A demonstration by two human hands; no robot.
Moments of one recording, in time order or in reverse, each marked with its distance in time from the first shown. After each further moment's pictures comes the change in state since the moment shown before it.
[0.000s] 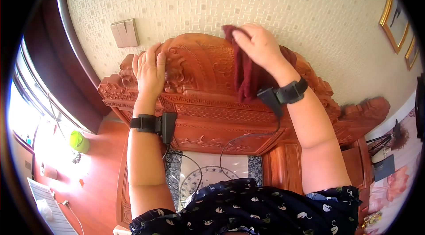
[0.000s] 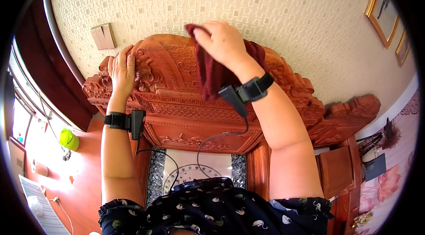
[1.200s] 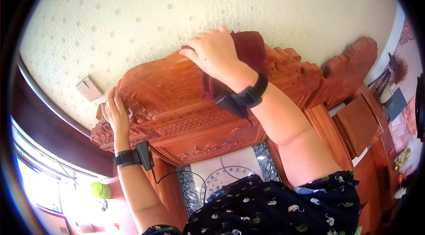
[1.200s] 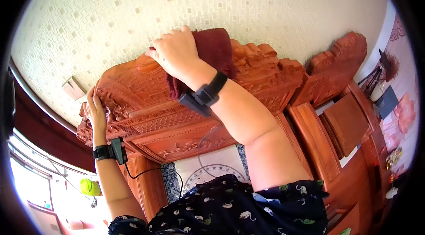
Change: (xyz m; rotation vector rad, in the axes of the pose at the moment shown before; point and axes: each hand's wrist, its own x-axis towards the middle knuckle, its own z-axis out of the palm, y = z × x) left_hand 0.003 -0.002 -0.004 -0.004 -0.115 -0.035; right_hand -0.043 -0.001 -0.025 -0.581 0.090 0.064
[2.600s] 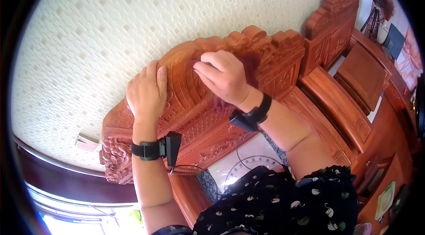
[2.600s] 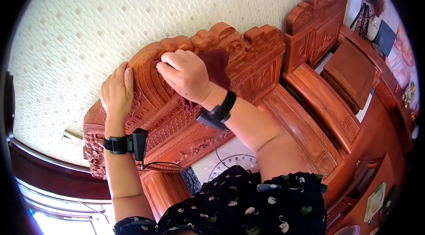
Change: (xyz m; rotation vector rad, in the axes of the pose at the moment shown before) left_hand 0.034 0.229 0.065 0.174 -0.208 0.674; right_hand -0.108 0.066 -0.017 0.125 0.637 0.044
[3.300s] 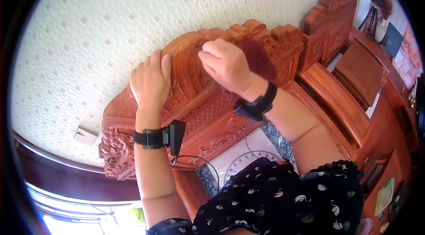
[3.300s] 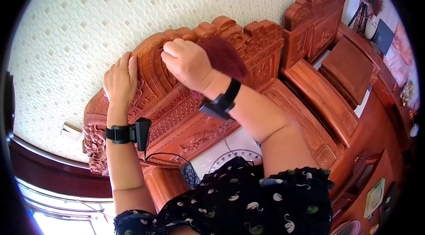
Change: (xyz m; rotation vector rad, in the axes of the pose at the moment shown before) left_hand -0.002 0.001 0.003 0.007 0.035 -0.013; right_hand 0.009 -0.004 -0.009 -0.033 -0.153 -0.060
